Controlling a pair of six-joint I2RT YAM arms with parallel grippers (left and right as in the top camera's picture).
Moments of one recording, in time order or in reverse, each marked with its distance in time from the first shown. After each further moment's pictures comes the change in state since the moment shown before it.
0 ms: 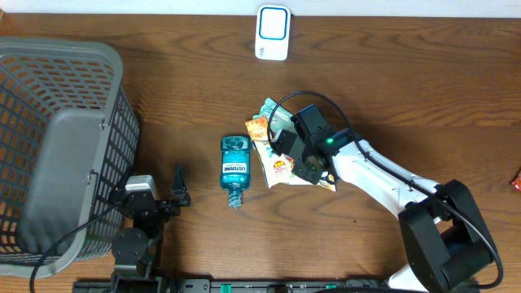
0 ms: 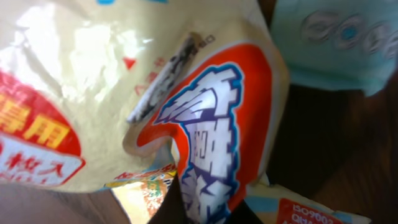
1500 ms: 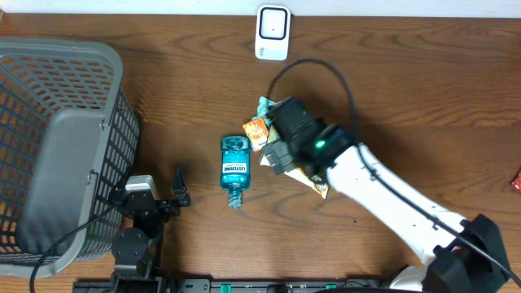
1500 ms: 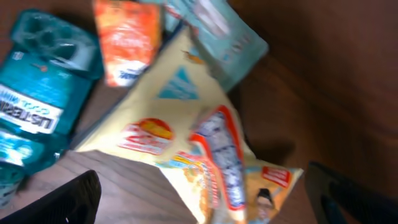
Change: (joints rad) left arm 0.000 0.000 0.000 0.000 0.000 0.000; right arm 0.192 -0.122 0.211 -0.196 0.298 0.720
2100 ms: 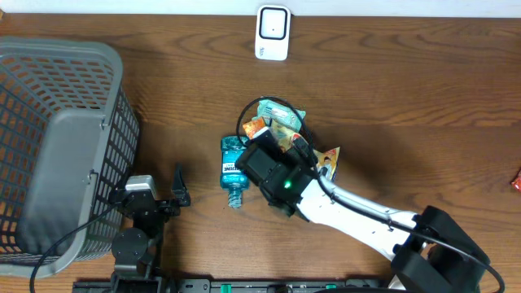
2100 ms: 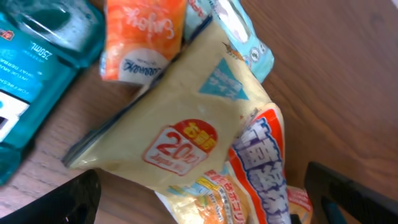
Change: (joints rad) left arm 0.000 0.000 0.000 0.000 0.000 0.000; right arm 0.192 0.071 -0.227 0.307 0.326 0.000
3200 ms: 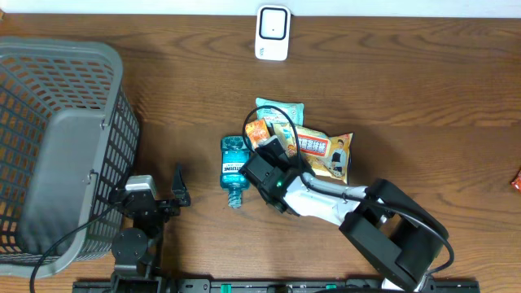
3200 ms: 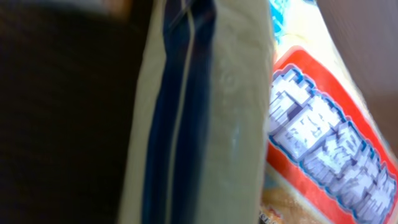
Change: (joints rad) left arm 0.000 0.000 0.000 0.000 0.000 0.000; right arm -0.041 0.218 -0.051 0.076 0.109 0.041
